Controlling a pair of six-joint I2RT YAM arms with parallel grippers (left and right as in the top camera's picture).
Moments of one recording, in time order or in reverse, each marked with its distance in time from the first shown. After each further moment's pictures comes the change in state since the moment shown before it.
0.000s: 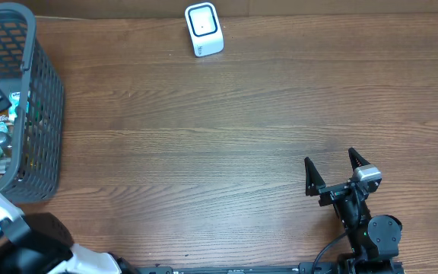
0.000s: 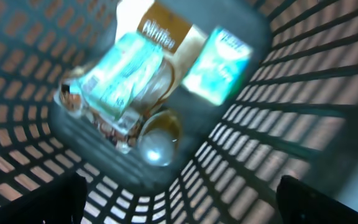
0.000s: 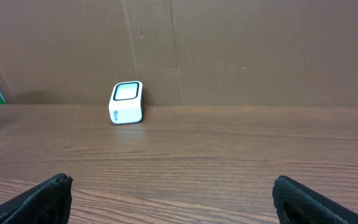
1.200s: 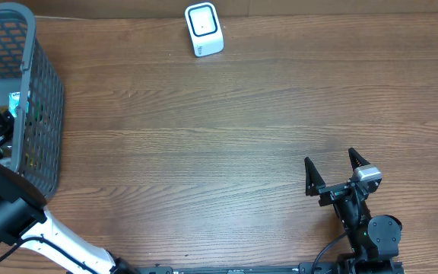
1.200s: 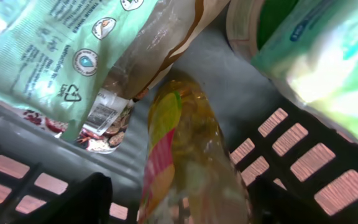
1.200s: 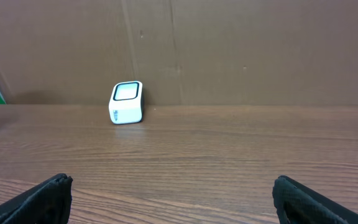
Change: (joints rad) left arm 0.060 0.368 0.000 -0.069 0.048 0.064; right arm 0.000 0.000 0.000 0.001 0.000 0.000
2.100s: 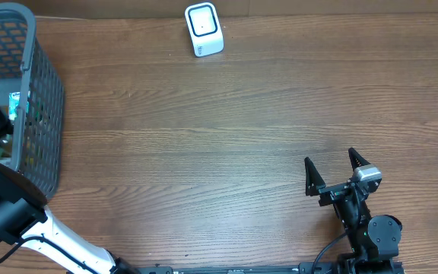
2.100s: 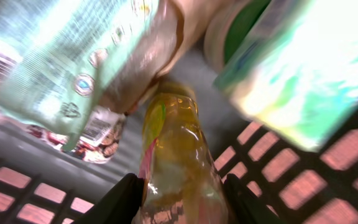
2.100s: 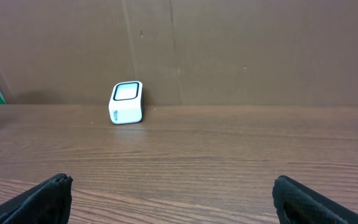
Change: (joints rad) left arm -0.009 0.001 0.067 -0.003 0.026 -0.006; right arm 0.000 0.000 0.000 -0.001 0.001 0.000
